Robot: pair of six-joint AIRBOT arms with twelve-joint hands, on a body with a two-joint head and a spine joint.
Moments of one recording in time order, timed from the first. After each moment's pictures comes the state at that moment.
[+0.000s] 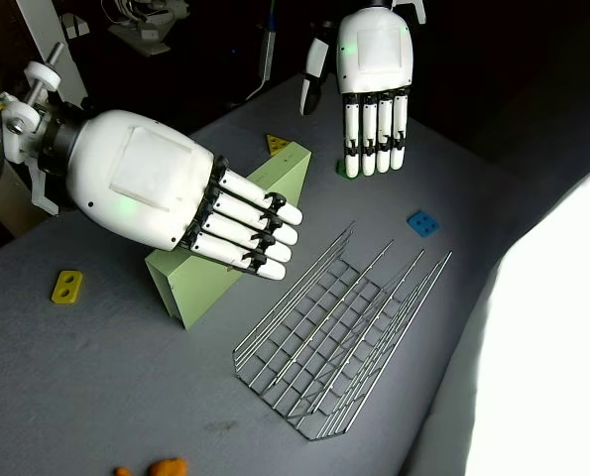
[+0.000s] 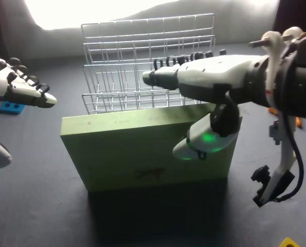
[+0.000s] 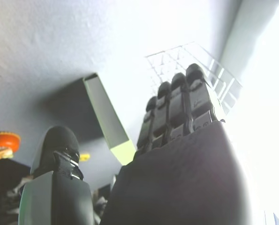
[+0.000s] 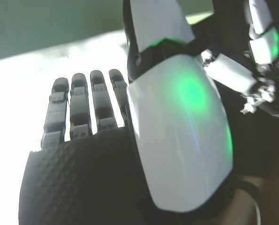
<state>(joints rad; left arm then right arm) 0.01 -0.68 1.05 3.00 -0.82 -1.62 -0.06 -1.13 0.80 2.16 0.49 -2.74</state>
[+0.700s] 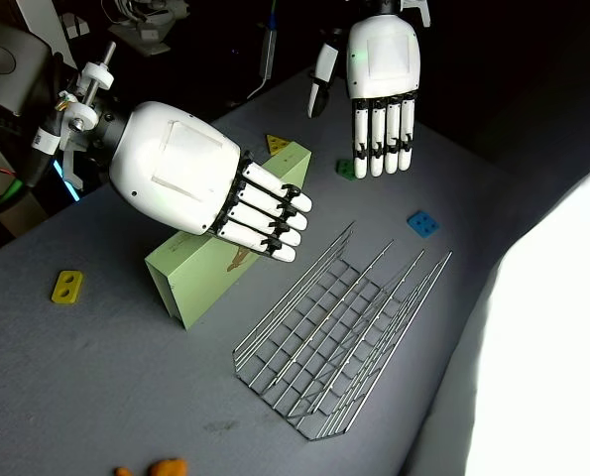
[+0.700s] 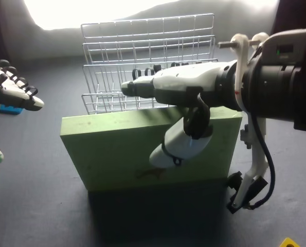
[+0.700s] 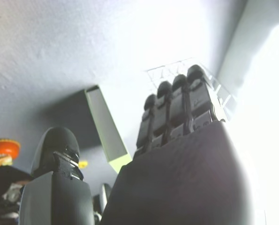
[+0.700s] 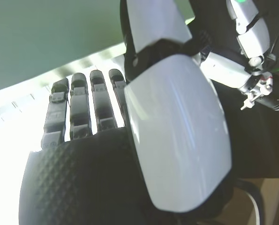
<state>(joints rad) 0.04 -0.68 1.09 3.00 -0.81 -1.62 -0.05 -1.21 0.85 2.26 0.50 -2.75</state>
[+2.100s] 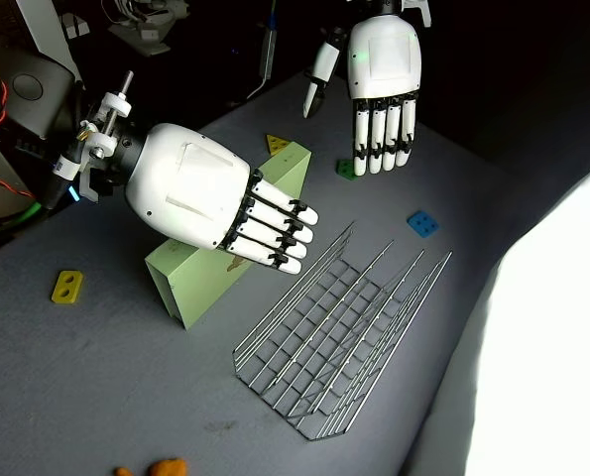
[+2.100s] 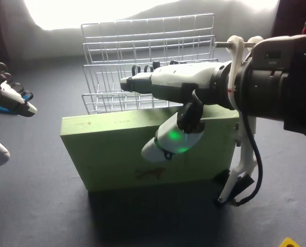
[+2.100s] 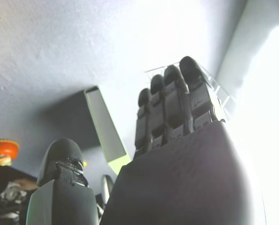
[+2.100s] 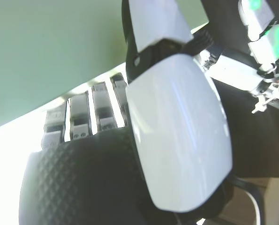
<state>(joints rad) 0.04 -0.68 1.10 3.00 -0.81 -1.62 -0.08 -1.24 0.90 2.17 0.47 -2.59</state>
